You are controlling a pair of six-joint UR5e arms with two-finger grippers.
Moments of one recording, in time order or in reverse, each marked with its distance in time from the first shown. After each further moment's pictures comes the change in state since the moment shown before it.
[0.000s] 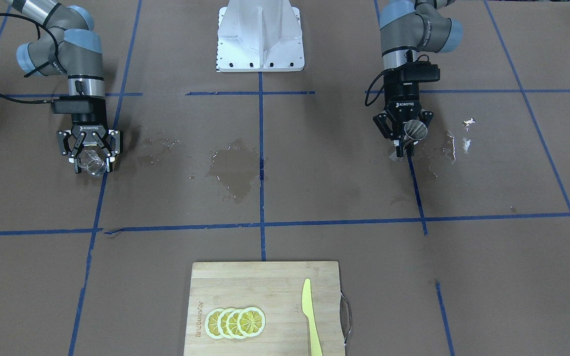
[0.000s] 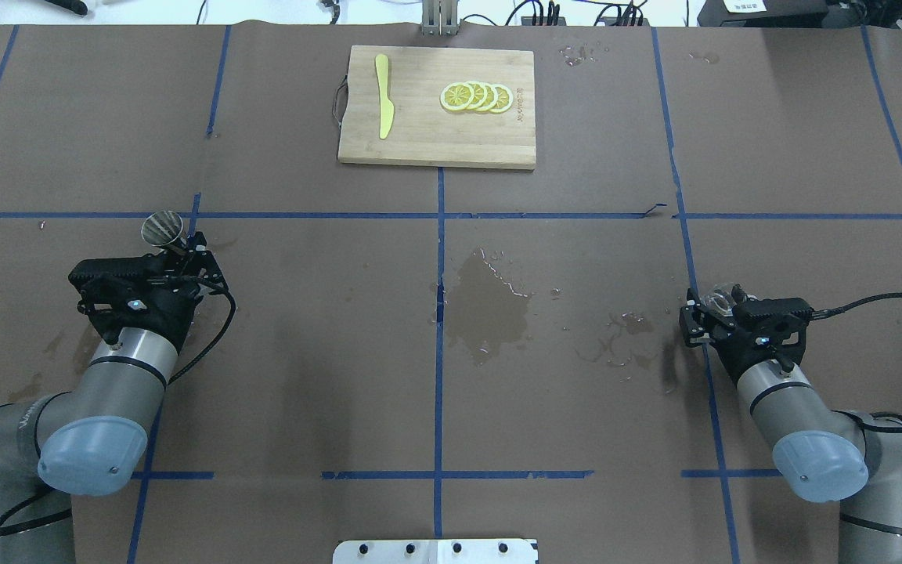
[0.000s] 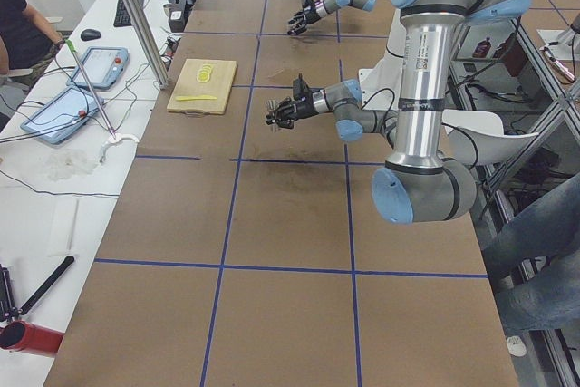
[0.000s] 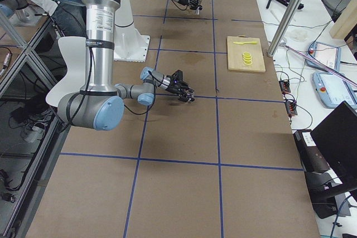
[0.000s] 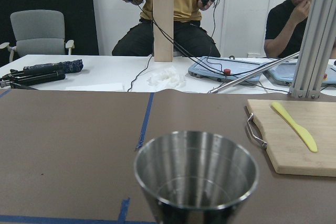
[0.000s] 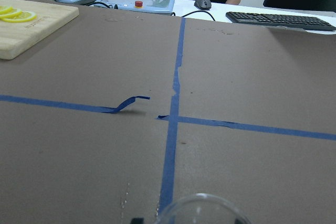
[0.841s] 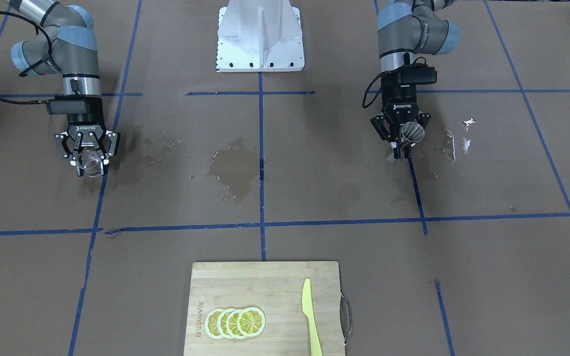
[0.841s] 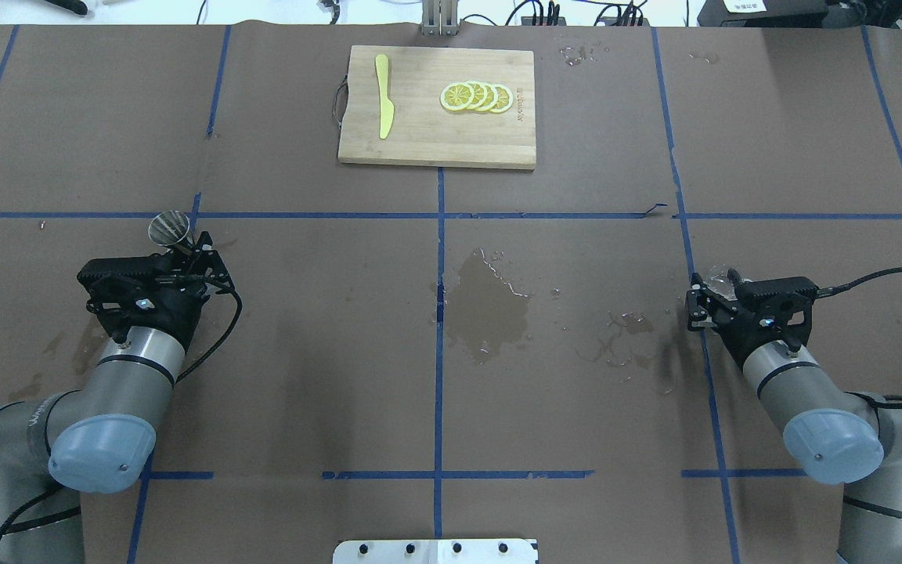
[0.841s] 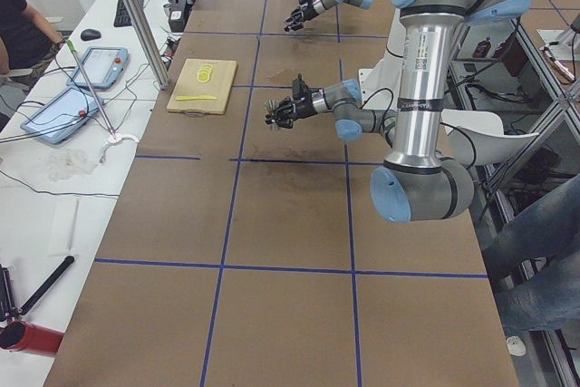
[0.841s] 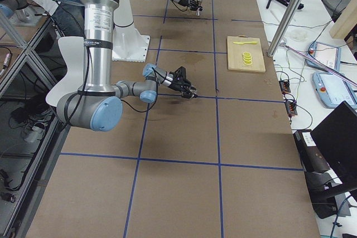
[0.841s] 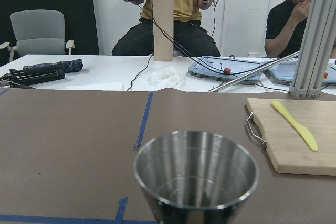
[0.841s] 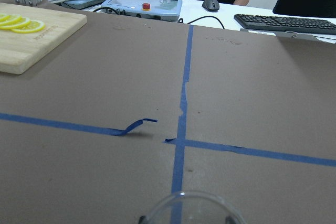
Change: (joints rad) left arm 0.000 -0.020 0.016 0.000 -0.001 -0.001; right arm 0.062 -0.004 0.064 0.000 0.081 -0.082
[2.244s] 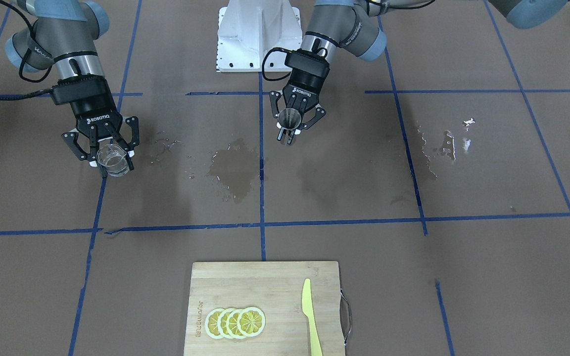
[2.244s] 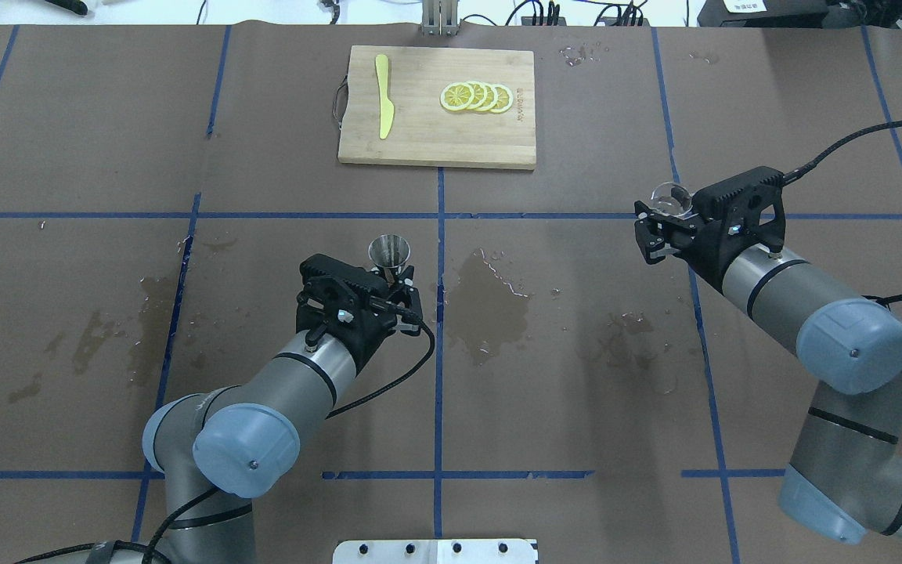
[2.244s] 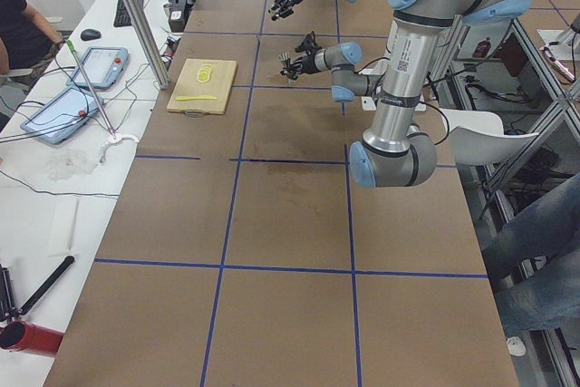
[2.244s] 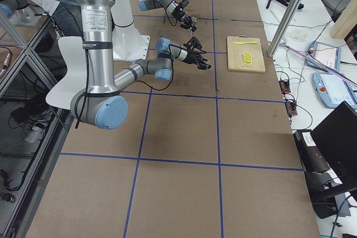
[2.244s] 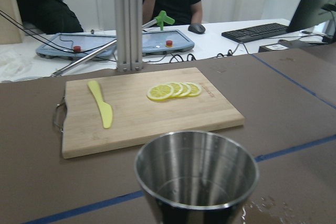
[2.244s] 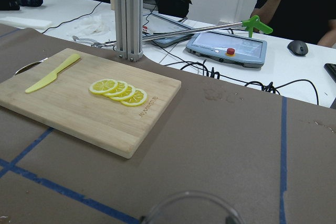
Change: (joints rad) left arm 0.051 -0.396 0.154 -0.180 -0.297 0.472; right arm 0.201 0.162 0.144 -0.013 0.319 -0.393
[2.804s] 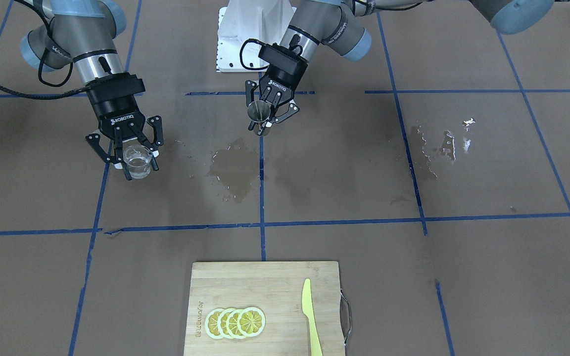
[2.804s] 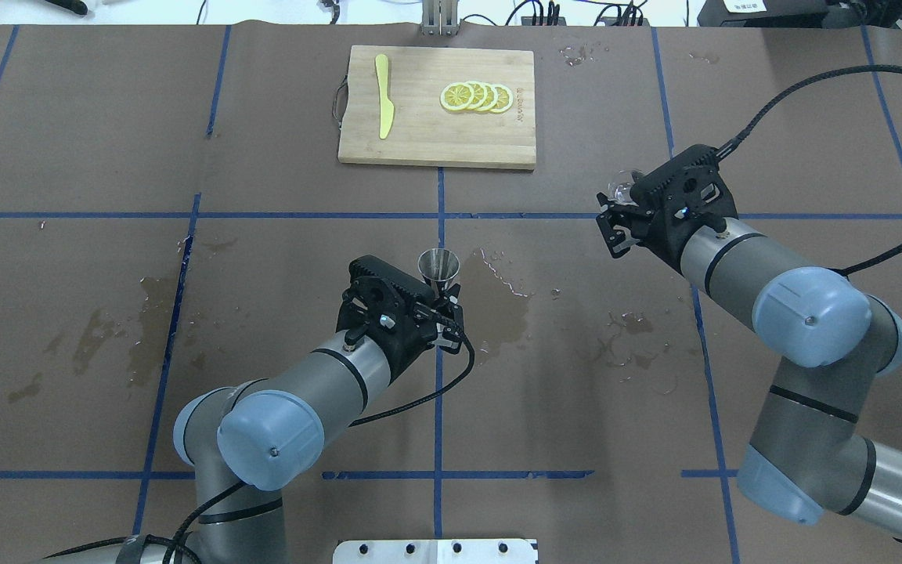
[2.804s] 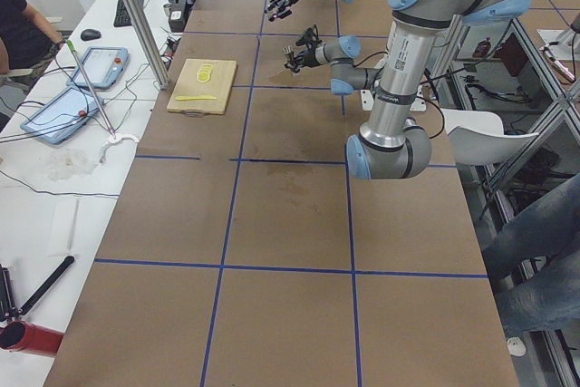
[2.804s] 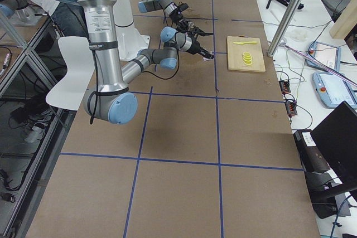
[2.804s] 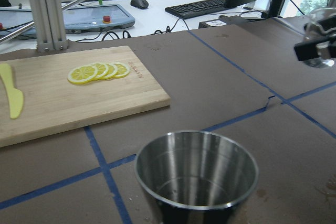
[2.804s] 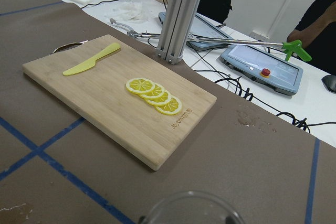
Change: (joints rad) left arm -0.006 -0.064 0.024 -0.034 -0.162 0.079; right arm 0.010 0.132 0.016 -0.168 0.065 -0.232
